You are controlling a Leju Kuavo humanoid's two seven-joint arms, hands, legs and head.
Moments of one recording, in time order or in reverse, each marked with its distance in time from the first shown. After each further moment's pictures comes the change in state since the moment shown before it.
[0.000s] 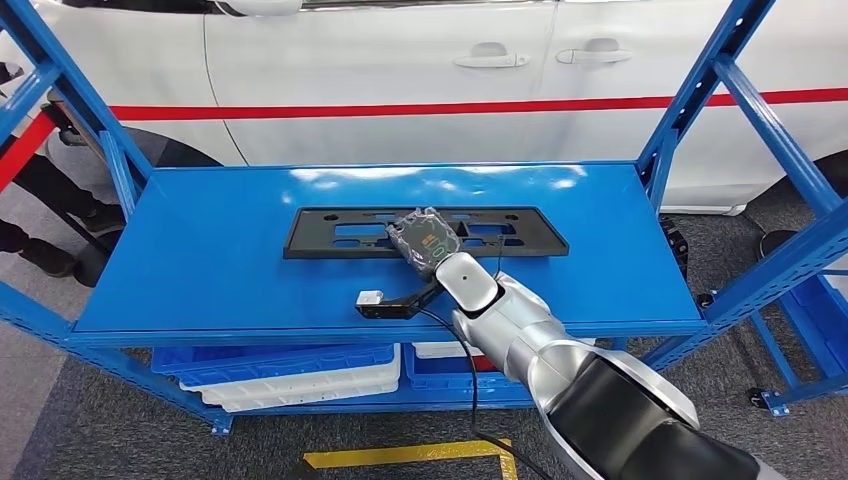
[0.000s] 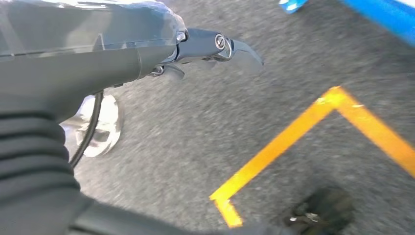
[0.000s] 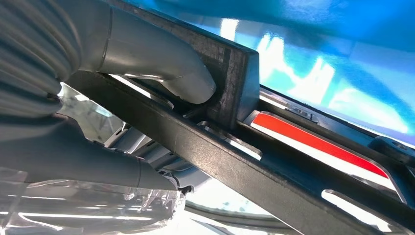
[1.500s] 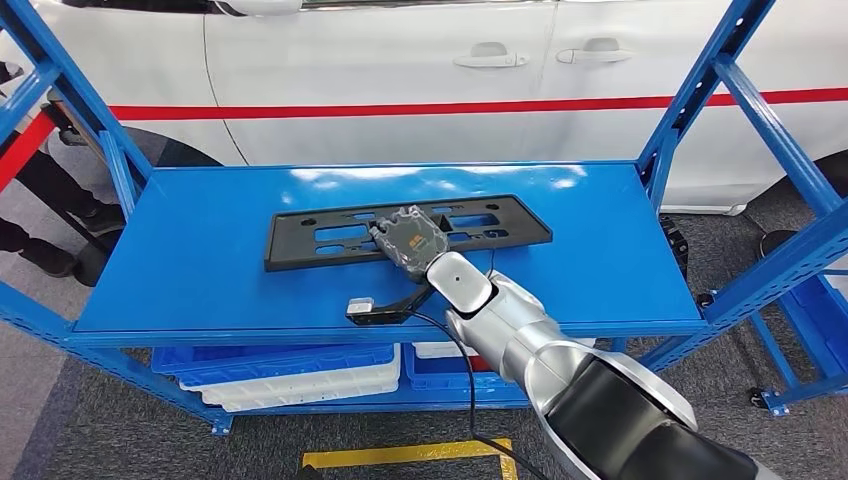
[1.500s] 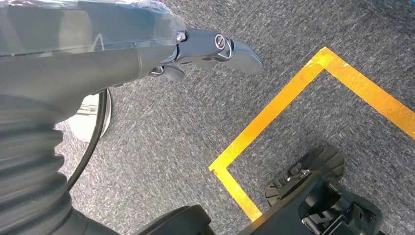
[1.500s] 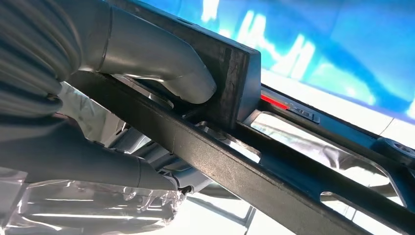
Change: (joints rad) left arm 0.005 0.015 -0.029 0.000 0.066 -0.140 -0.045; right arm -0.003 0.008 -0.008 -0.043 0.052 -0.040 -0.049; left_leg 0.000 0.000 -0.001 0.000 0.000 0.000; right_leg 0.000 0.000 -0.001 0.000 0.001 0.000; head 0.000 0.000
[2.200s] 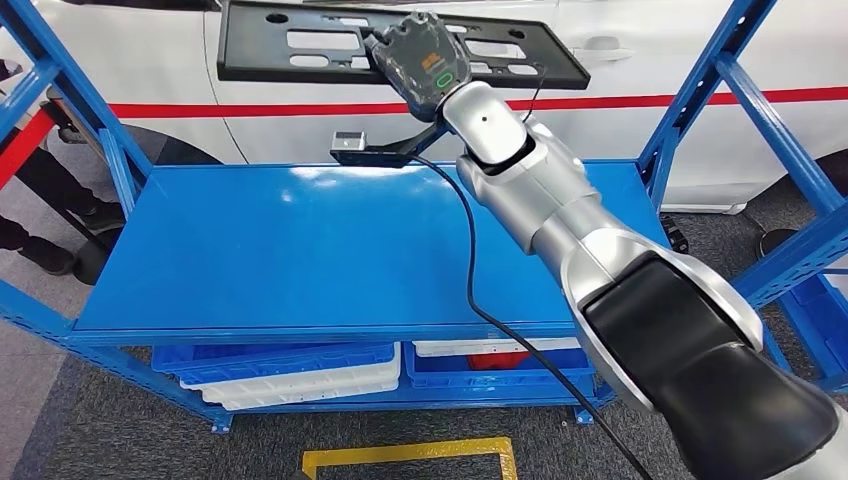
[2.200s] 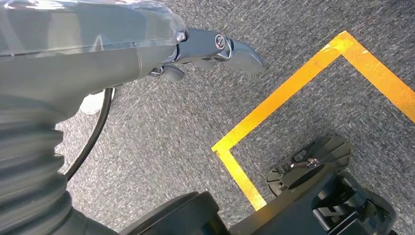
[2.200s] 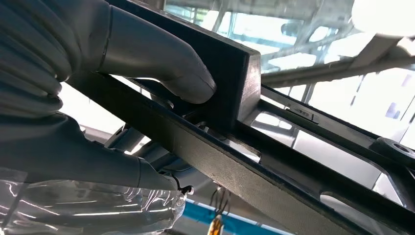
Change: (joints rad) left arm 0.021 0.001 0.056 0.000 0.048 -0.015 -0.001; right arm -0.373 -0.078 -0.070 -0.186 -0.084 0.111 -0.039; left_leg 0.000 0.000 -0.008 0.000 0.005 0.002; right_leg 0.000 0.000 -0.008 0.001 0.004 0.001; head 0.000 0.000
